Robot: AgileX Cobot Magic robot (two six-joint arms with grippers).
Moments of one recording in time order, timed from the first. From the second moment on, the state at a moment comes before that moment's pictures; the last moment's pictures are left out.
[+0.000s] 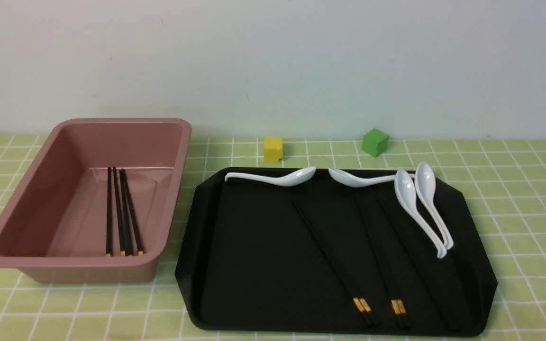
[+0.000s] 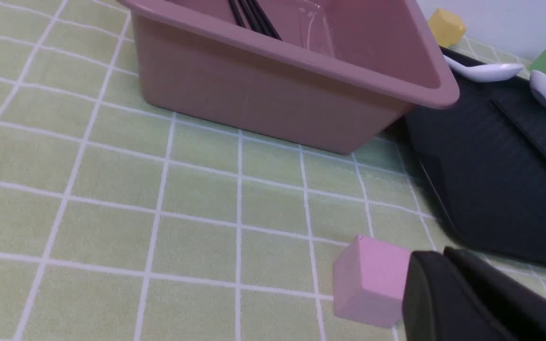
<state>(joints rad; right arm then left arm) 0.09 -0.01 0.02 0.01 0.37 0.09 -0.15 -0.01 0.03 -0.08 0.39 -0.34</state>
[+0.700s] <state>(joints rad) 0.09 -0.01 0.02 0.01 0.37 0.09 -0.15 -0.01 0.03 -0.08 0.39 -0.34</state>
